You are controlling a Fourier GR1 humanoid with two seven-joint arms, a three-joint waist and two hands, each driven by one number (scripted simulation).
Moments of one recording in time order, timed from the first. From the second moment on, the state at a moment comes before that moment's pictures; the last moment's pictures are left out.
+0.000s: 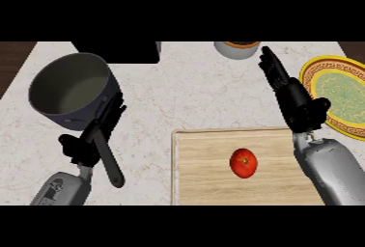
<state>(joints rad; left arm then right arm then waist) -0.19 0.29 -0.28 -1.32 0.28 0.07 -0.14 -0.42 -0.36 0.26 -1.48 -0.16 -0.17 0.04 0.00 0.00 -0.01</state>
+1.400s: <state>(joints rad) -0.03 0.25 -0.24 -1.40 0.29 0.20 0.15 -0.59 -0.70 0.19 -1.16 -0.04 0.48 -0.45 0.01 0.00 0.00</state>
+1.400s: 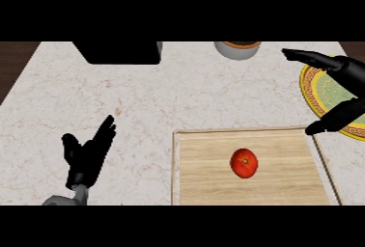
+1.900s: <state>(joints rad) -0.01 0.25 -0.23 -1.42 0.27 0.19 0.15 -0.53 -0.71 0.30 -1.45 0.12 0.51 -0.21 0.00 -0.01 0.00</state>
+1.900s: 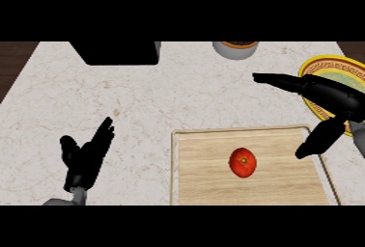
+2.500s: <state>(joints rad) -0.01 0.22 -0.19 -1.42 0.24 0.16 0.17 -0.36 -0.60 0.36 -1.65 0.31 0.53 -0.04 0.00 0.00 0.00</state>
